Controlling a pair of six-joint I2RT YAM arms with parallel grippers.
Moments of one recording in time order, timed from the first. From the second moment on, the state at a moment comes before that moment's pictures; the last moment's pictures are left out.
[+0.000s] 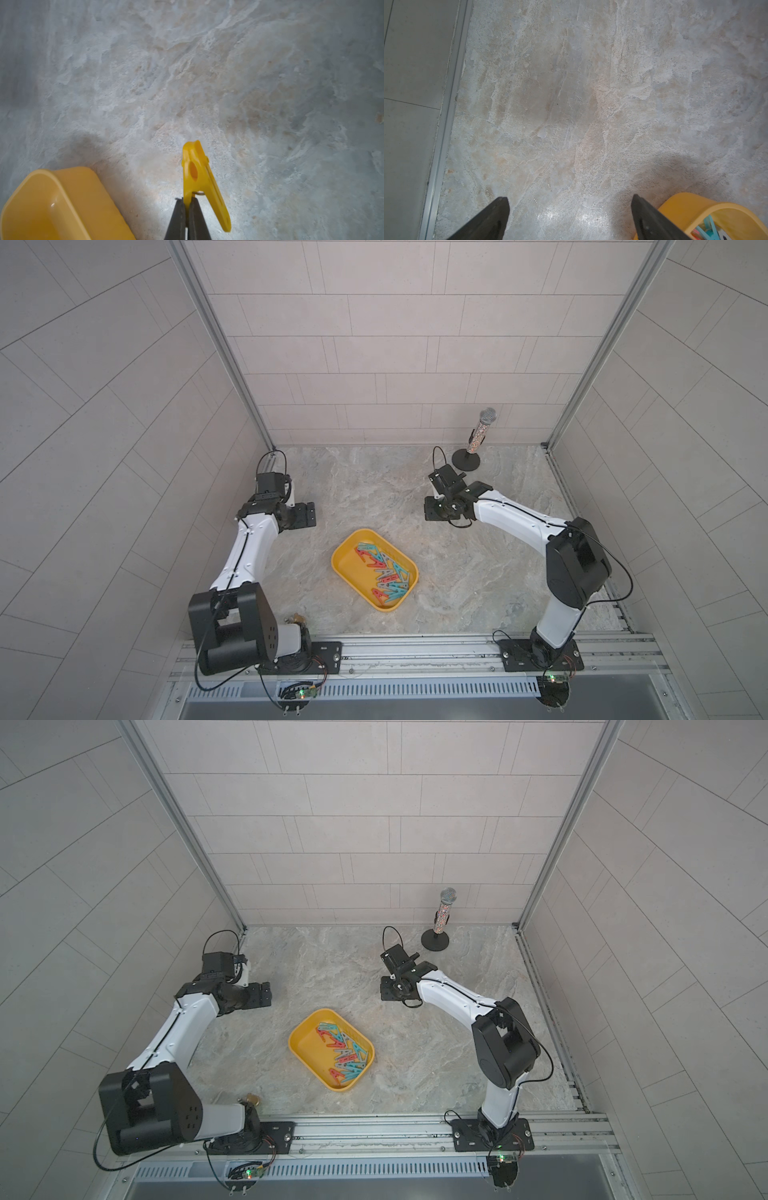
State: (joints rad) left arm 0.20 1.35 1.02 -0.71 0.07 0.02; right arm 0.55 1.80 1.39 -0.61 0.00 0.55
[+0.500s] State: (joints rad) left arm 0.20 1.35 1.02 -0.71 0.07 0.02; right arm 0.42 2.11 1.64 -0.61 0.02 0.62
